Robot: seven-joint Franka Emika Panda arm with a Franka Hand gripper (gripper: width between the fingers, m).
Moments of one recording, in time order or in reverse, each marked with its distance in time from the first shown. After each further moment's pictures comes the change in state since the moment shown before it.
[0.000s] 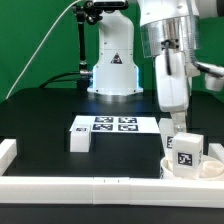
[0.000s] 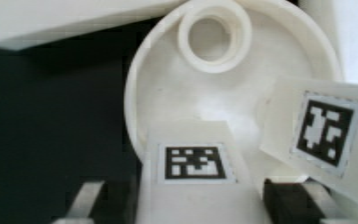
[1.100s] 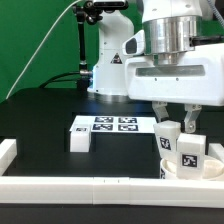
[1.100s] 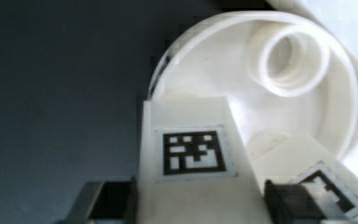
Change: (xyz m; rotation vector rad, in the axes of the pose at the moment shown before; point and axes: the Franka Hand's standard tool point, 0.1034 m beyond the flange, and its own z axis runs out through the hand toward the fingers) arm 0.006 -0.003 -0.001 -0.039 0.071 -0.918
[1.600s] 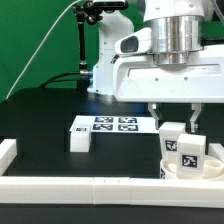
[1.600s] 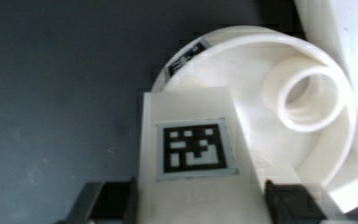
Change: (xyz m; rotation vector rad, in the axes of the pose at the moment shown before) arm 0.004 -0.002 -0.001 -0.021 0.013 -0.420
